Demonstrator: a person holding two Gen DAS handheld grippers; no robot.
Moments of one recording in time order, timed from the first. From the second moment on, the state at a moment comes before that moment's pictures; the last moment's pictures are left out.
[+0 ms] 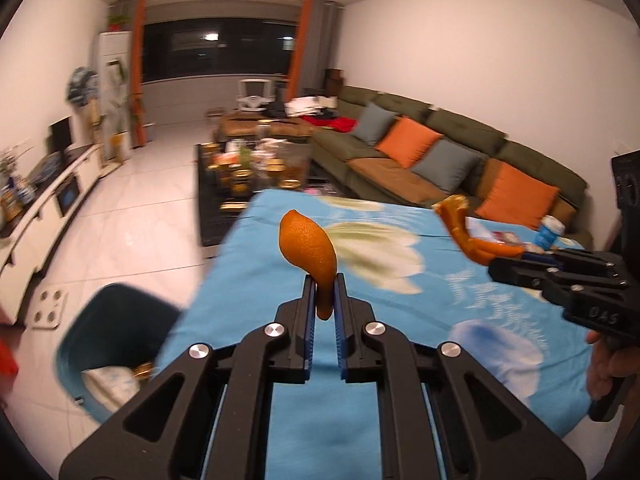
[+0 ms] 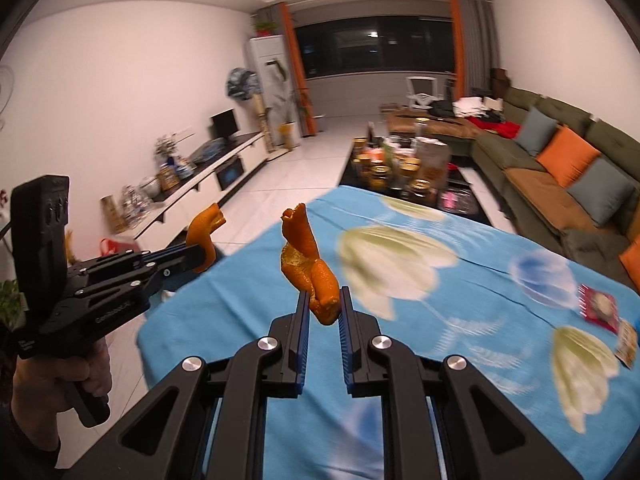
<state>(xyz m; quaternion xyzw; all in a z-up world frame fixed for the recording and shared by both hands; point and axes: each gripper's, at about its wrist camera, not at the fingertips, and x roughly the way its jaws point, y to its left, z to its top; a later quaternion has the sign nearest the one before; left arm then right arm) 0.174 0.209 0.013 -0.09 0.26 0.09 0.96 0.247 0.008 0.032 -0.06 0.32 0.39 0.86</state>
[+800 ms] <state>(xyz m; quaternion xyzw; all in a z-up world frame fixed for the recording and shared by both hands) 0.041 0.399 -0.026 -0.13 0.30 0.25 0.91 0.220 0.221 0.012 -0.13 0.36 0.50 0.78</state>
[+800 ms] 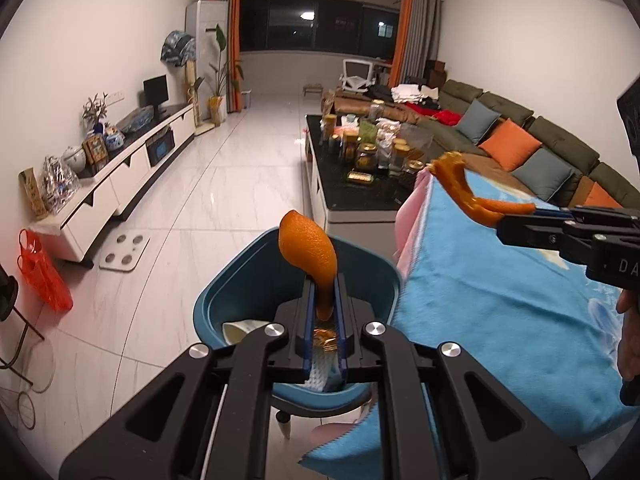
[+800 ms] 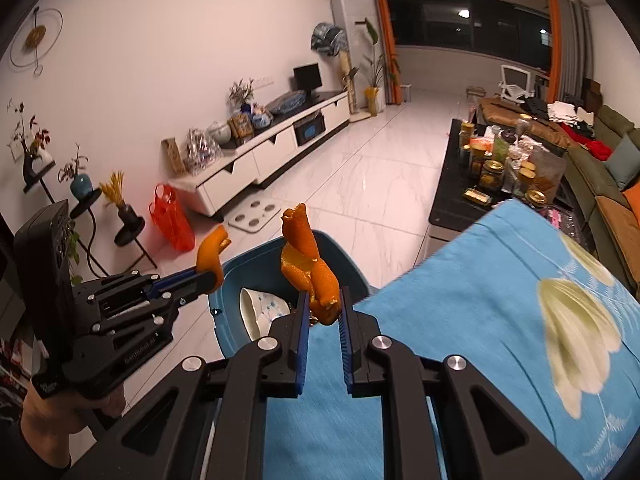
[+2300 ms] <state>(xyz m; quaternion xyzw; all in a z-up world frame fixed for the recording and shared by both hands) 0.185 0.459 -0.159 -0.18 0.41 0.24 0.86 0.258 0.359 -0.093 -0.26 0.47 0.46 0.70</state>
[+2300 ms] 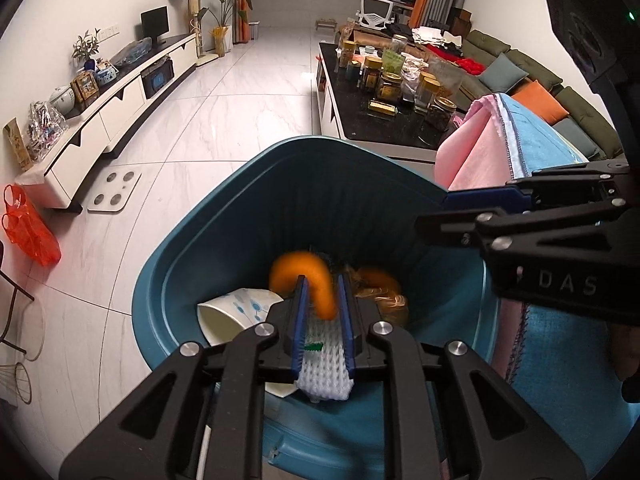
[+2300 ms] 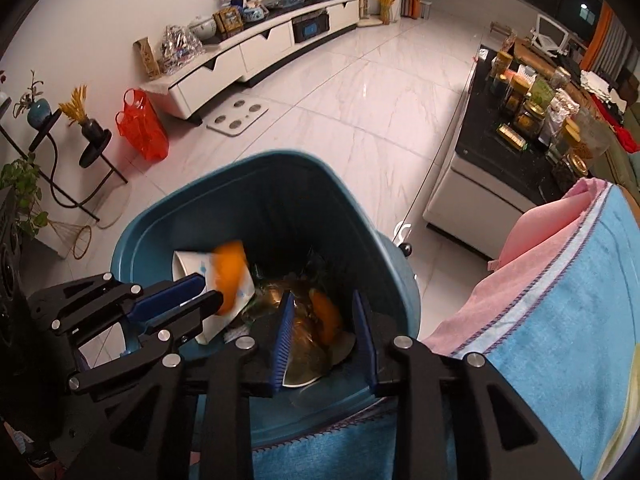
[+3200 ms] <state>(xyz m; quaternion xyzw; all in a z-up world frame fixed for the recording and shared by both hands) 0.140 0.380 -0.064 -0.11 0.34 0.28 0.89 0.248 0.230 -0.006 -0.13 0.38 0.46 0.79</state>
